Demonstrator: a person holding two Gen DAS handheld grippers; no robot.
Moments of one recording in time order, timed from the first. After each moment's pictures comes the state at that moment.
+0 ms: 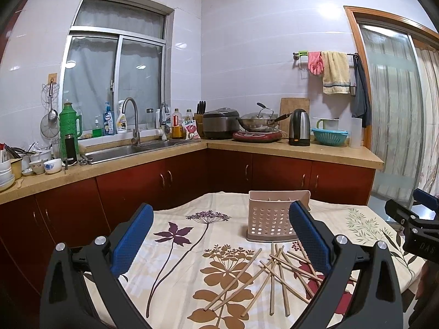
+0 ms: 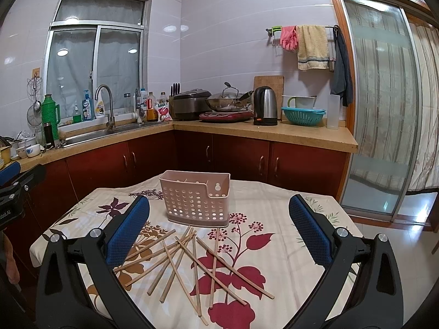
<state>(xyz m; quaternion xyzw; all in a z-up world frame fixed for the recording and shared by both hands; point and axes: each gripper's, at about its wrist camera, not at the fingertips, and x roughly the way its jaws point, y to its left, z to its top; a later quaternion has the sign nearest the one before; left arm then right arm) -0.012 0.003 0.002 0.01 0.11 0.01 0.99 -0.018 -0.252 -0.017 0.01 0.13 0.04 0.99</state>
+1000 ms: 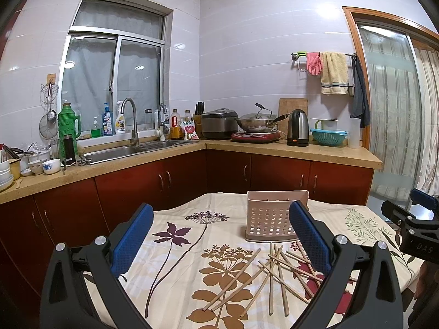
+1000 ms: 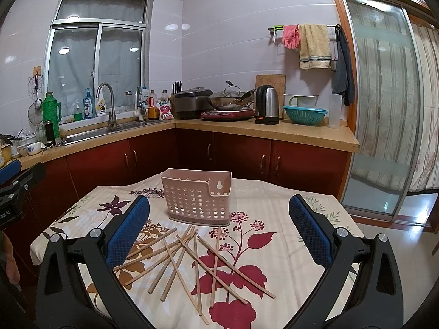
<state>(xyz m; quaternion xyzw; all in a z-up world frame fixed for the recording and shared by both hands) -0.013 0.001 0.001 0.01 0.11 0.01 0.99 -0.018 -0.251 -0.017 0.01 0.13 0.04 0.99</state>
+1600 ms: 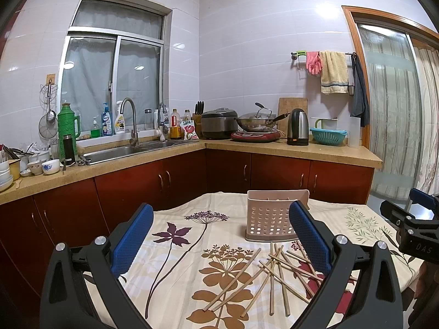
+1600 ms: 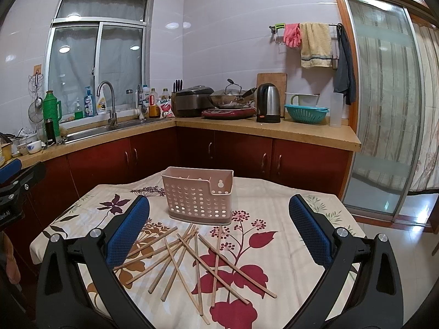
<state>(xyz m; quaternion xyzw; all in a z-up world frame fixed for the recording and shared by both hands) -0.013 0.001 0.000 0.01 0.11 0.01 0.99 -0.019 -0.248 -0.022 0.00 0.14 0.04 0.99</state>
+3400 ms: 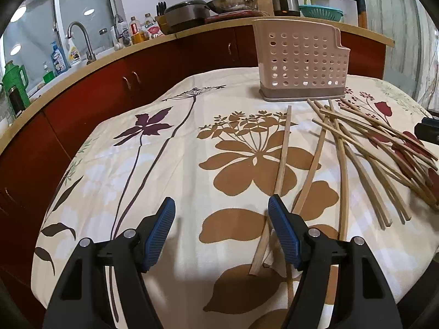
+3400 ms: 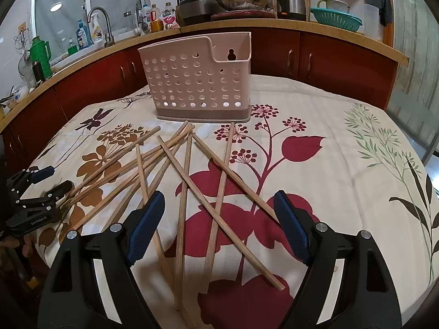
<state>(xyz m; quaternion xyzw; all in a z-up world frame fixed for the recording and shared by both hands) 0.113 0.039 -0.203 0.11 0.35 -0.05 0.93 0.097 -0.243 -0.190 0.01 0.35 0.08 0.93</state>
